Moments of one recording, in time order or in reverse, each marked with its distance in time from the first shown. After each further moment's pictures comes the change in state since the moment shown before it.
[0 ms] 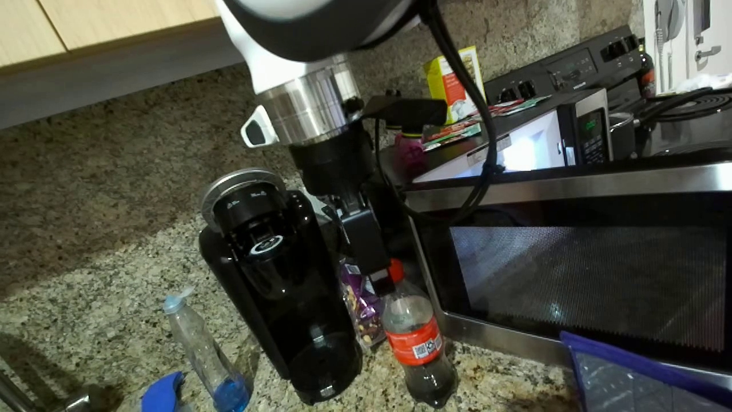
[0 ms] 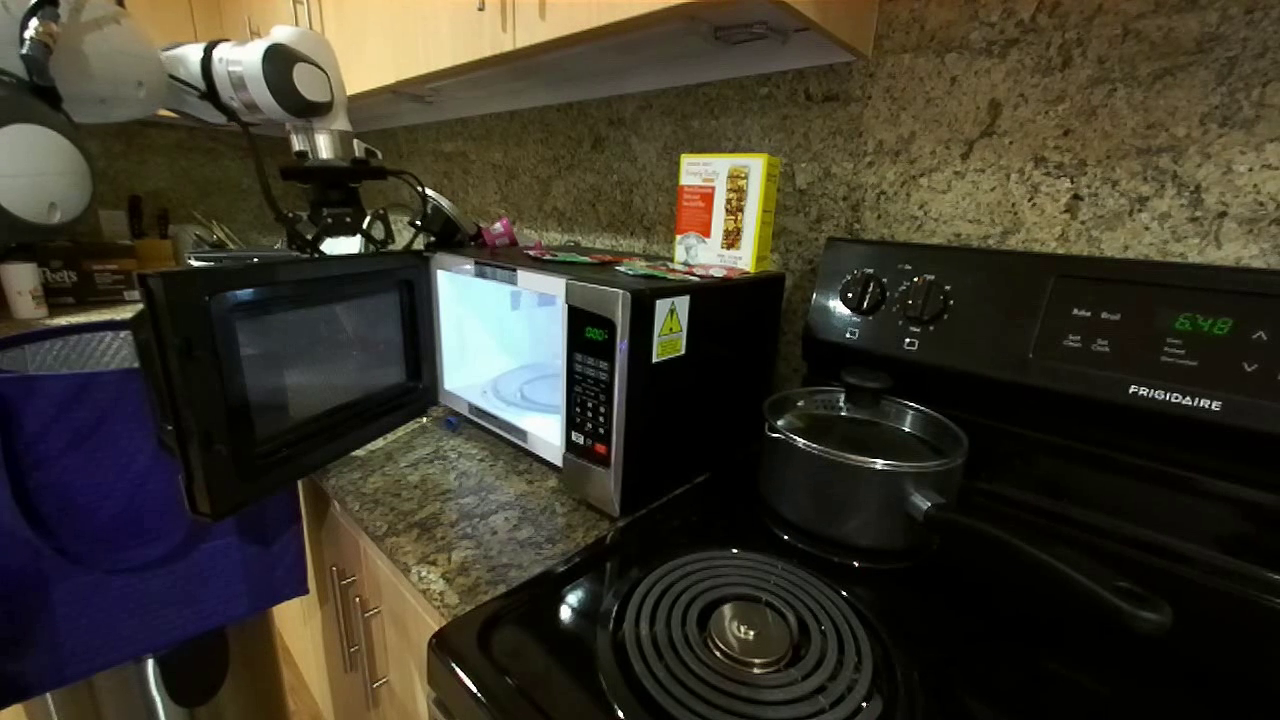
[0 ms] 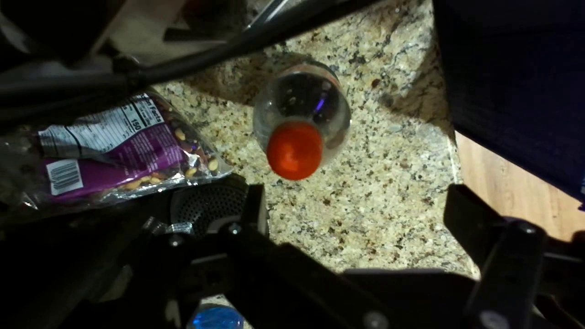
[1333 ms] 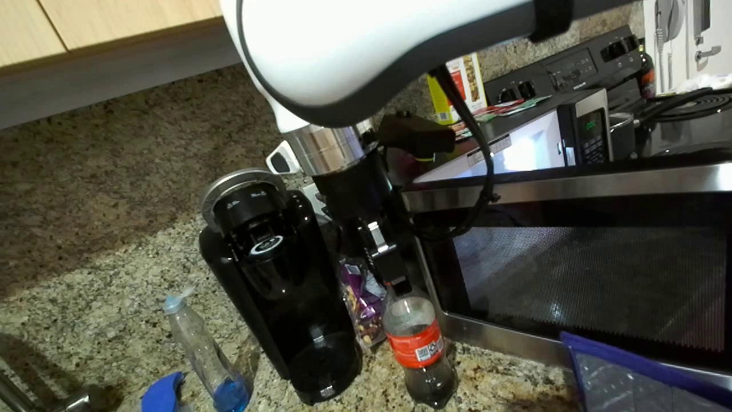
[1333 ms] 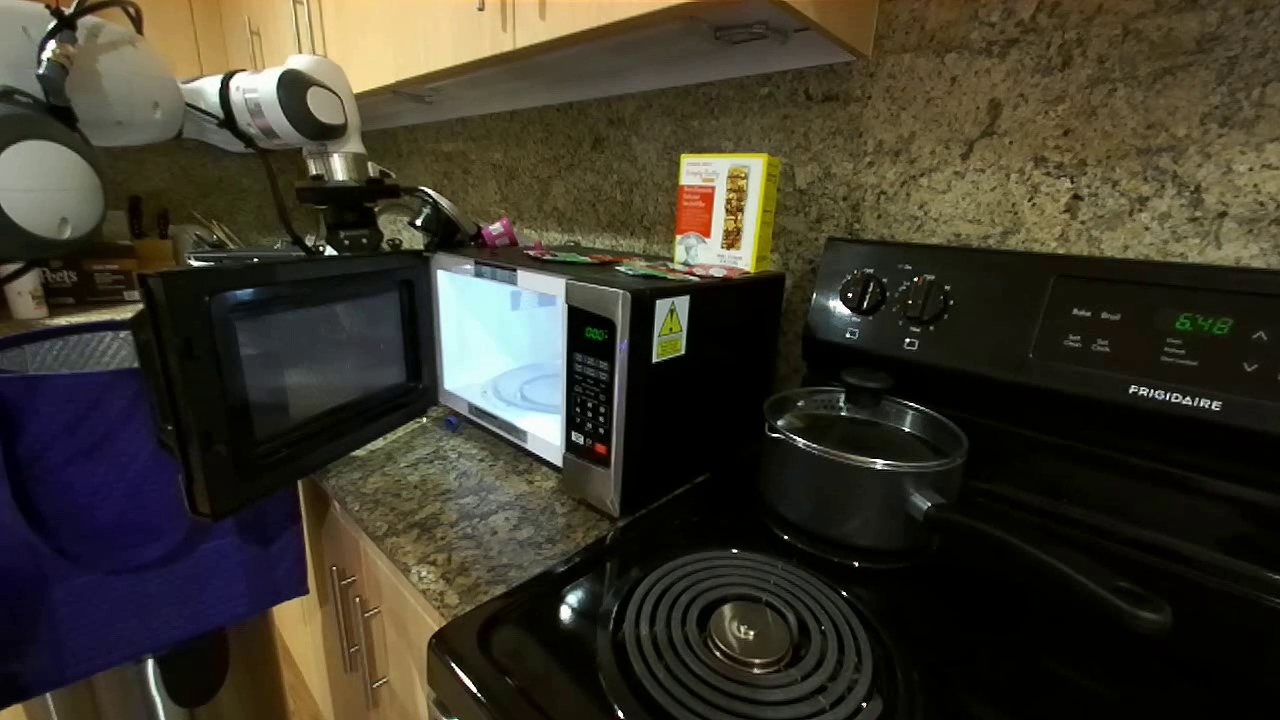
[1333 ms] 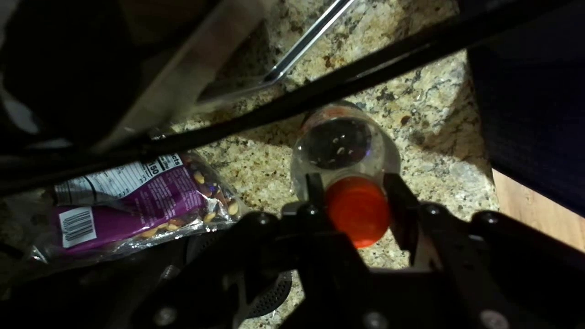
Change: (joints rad) arm -0.007 0.042 -0.038 0.001 -0.027 -0.003 -0.002
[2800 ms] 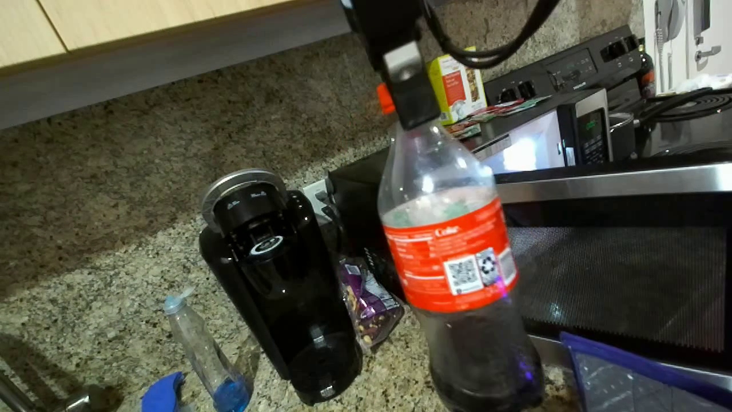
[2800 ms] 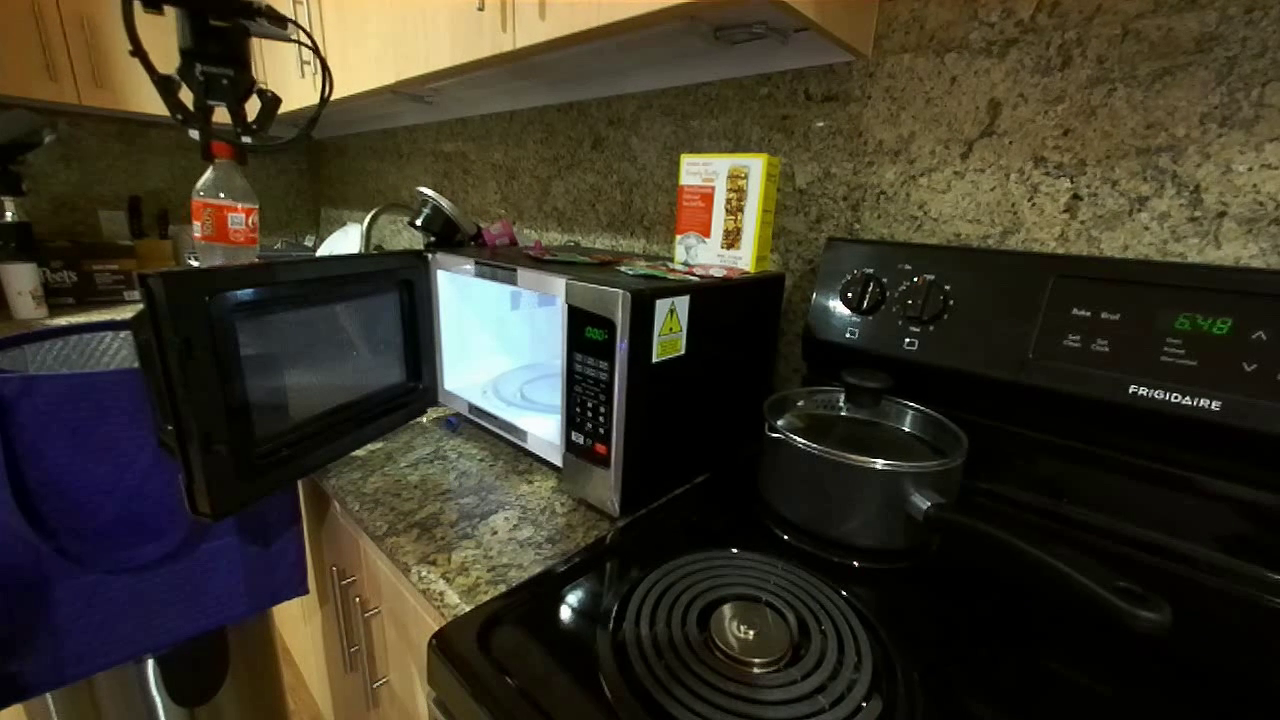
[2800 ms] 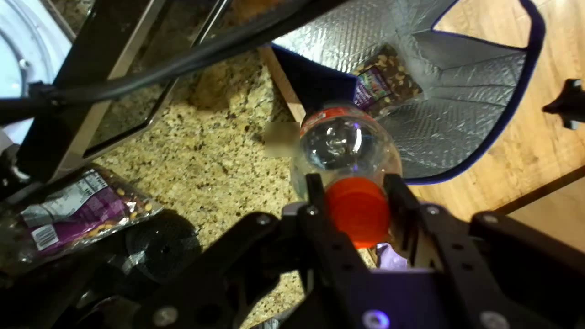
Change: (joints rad) arm 0.071 -0.318 0.091 0.002 0.109 -0.403 0.301
